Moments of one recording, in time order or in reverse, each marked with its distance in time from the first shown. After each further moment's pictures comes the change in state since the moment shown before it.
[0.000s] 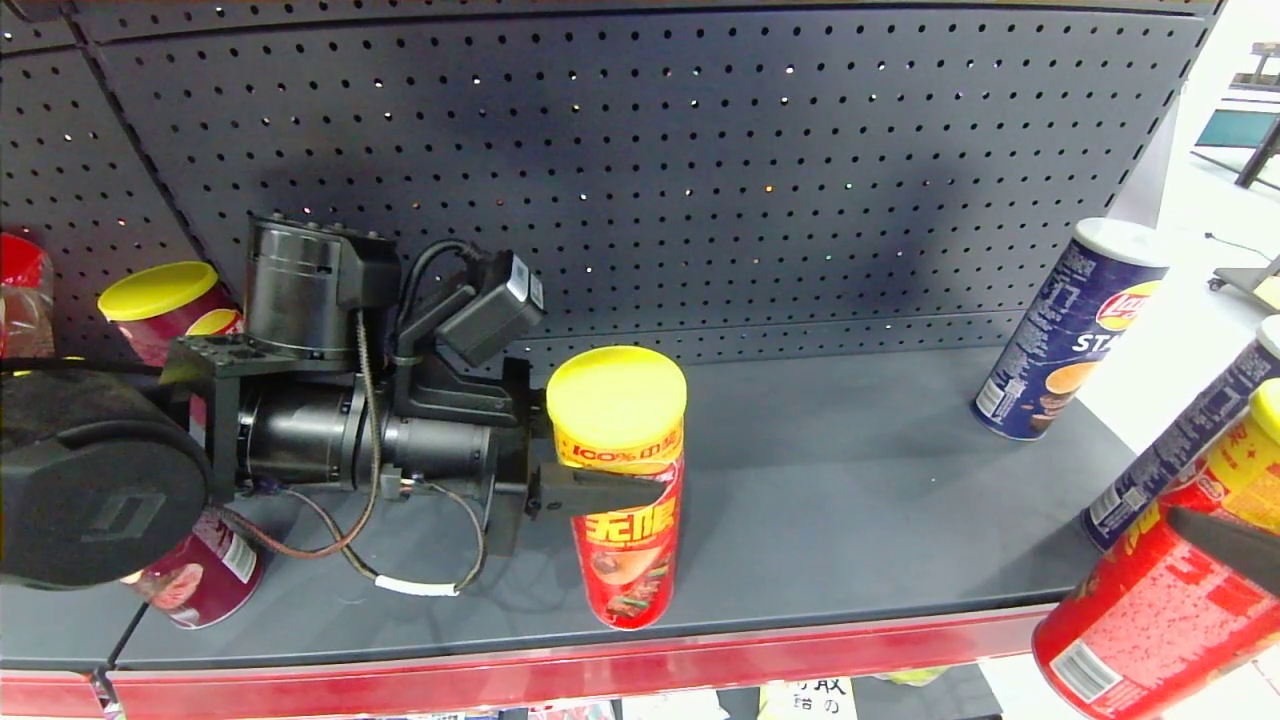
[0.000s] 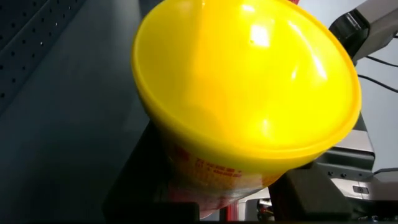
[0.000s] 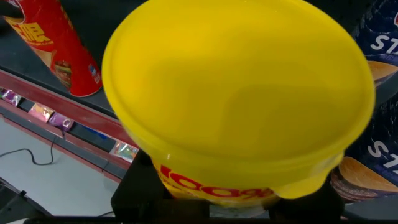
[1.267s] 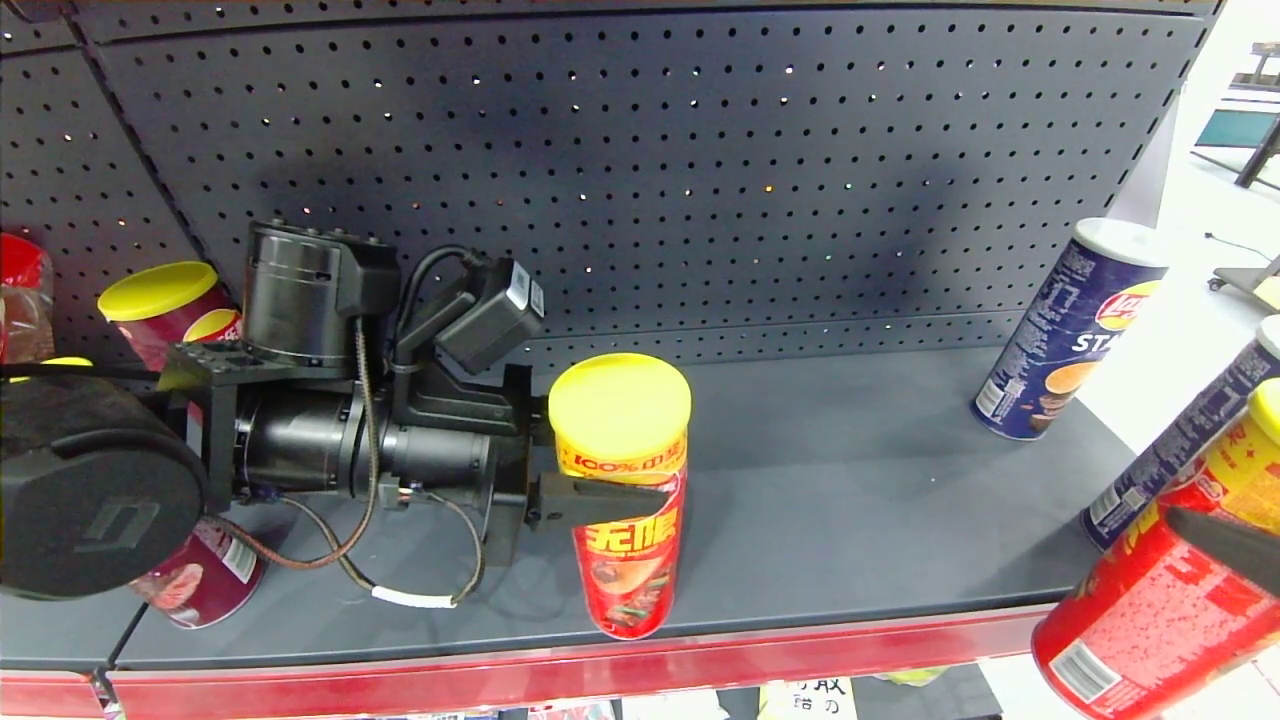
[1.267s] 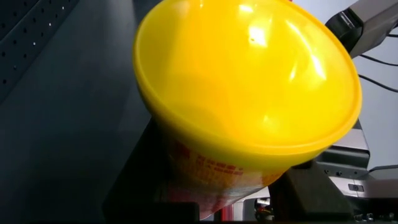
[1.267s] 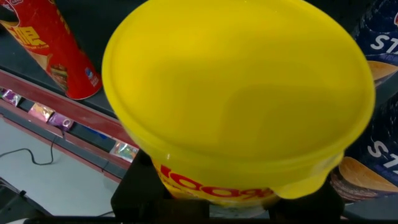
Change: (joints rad) left arm -0.008 -0.006 0.012 0.002 -0.003 0.003; right arm 0.002 0.002 -0.001 0.000 0.001 0.000
